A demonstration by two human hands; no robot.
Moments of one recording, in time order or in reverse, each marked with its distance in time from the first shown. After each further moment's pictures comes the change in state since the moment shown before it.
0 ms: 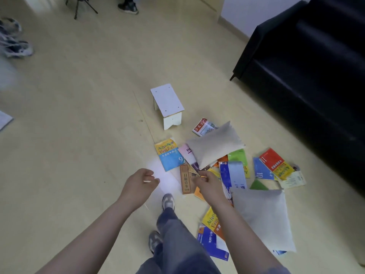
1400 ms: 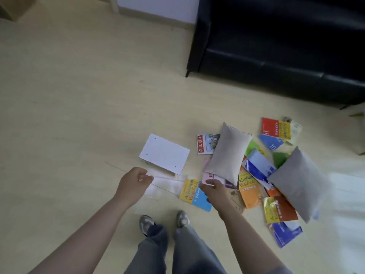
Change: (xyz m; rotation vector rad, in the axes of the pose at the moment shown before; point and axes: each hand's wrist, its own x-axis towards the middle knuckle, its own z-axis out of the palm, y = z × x) left_hand 0.568 0.253 -0.229 0.468 -0.525 0.267; right_hand 0.319 -0.357 0.182 0.459 0.443 0.477
